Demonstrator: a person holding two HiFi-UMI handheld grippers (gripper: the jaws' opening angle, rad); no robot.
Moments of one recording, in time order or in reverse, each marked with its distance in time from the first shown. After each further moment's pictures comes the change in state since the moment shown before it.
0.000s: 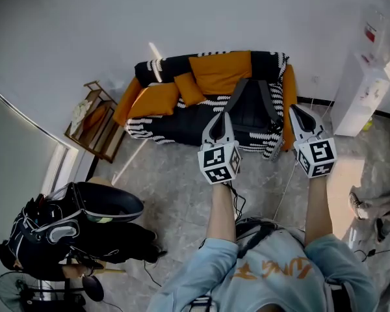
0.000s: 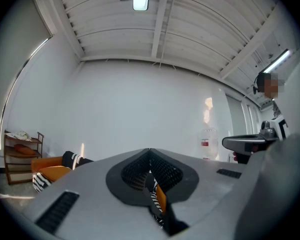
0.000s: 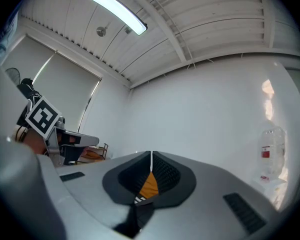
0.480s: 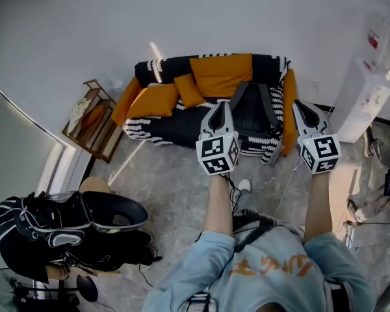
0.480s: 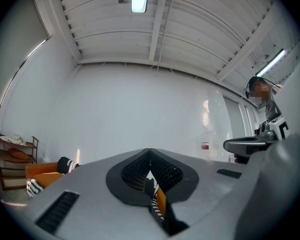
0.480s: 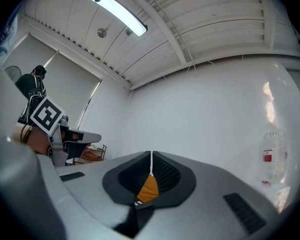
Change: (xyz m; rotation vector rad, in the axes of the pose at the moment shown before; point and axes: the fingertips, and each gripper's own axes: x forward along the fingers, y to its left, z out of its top) left arm 0.033 0.011 0.024 0.017 -0.043 -0.028; right arm 0.024 -0.016 0.010 -0.011 -0.025 -0.003
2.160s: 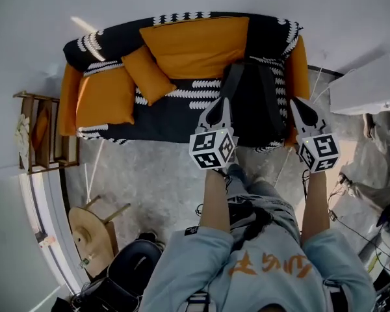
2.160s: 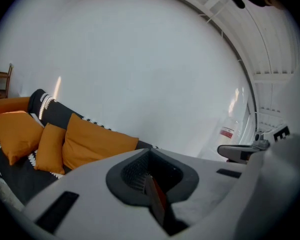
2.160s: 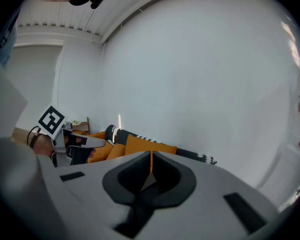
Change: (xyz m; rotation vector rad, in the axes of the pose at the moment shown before) left arm 0.442 0.199 -0.274 -0.373 0.494 -0.141; right arm 0.438 -0.117 -0.268 0.187 0.521 -0.027
